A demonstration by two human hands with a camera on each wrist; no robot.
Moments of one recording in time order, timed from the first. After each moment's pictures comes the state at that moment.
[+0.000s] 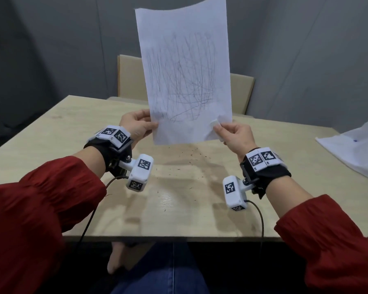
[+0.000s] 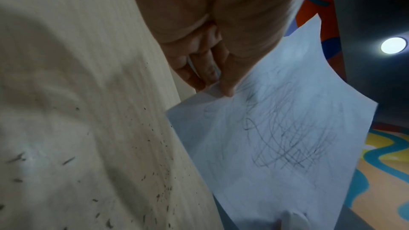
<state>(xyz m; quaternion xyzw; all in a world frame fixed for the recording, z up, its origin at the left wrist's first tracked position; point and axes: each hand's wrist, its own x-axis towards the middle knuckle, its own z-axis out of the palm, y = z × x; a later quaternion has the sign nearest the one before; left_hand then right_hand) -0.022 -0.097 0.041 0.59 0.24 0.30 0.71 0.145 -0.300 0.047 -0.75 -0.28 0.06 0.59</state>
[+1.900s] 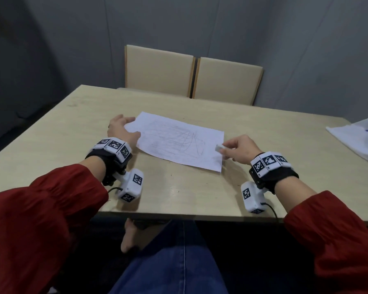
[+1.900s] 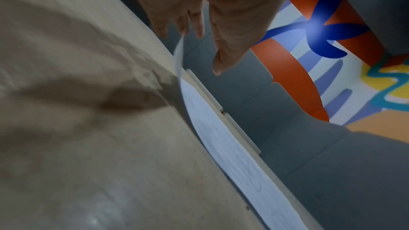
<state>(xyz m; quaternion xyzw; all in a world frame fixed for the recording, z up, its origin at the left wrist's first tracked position) -0.081 -0.074 -0.016 0.75 0.43 0.33 0.38 0.135 -0.328 0.005 -0.88 -0.34 0.14 0.30</state>
